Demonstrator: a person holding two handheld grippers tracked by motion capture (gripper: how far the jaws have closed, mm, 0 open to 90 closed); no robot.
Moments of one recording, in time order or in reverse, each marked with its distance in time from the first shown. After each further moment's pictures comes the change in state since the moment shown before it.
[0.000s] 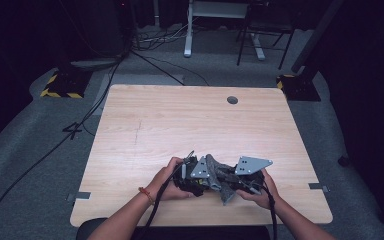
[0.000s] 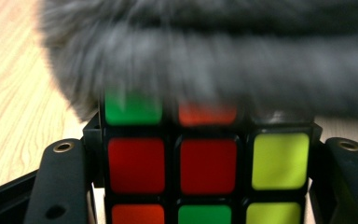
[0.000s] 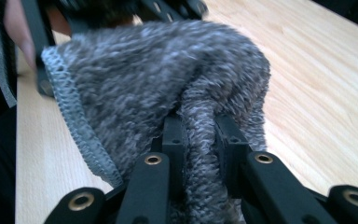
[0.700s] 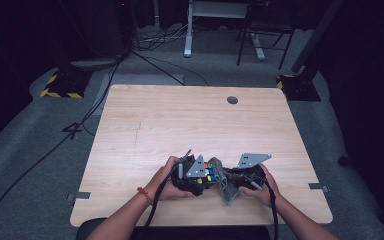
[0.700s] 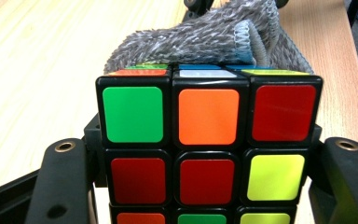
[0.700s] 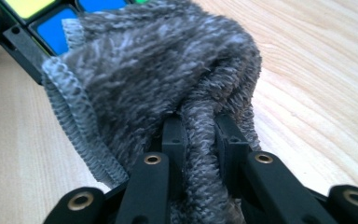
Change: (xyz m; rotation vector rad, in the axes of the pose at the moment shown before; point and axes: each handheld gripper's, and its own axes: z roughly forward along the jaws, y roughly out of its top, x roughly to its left) left arm 0.001 0.001 -0.014 -0.081 0.006 0.000; right arm -0.026 -0.030 0.012 0.089 0.037 0.147
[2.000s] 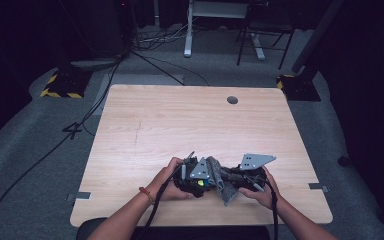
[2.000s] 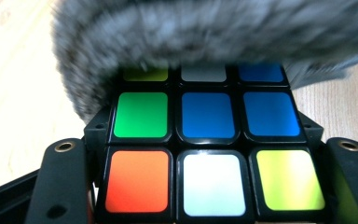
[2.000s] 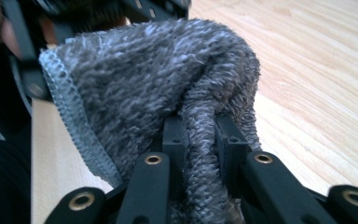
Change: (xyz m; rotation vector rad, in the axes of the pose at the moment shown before) left arm 0.000 -0.003 0.009 0.025 -0.026 -0.004; right arm 0.011 0.010 -0.010 -0.087 0.034 -0.021
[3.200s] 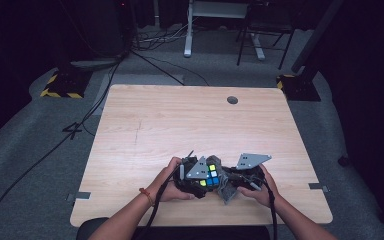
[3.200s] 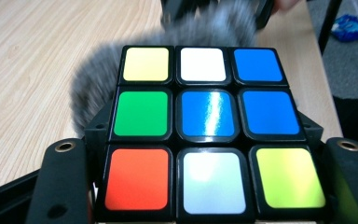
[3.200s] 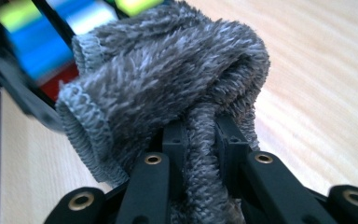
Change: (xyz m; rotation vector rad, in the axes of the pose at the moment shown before) left arm -0.005 0.009 -0.012 -0.095 -0.026 -0.002; right arm -0.004 -0.003 0.009 0.072 -0.047 -0.024
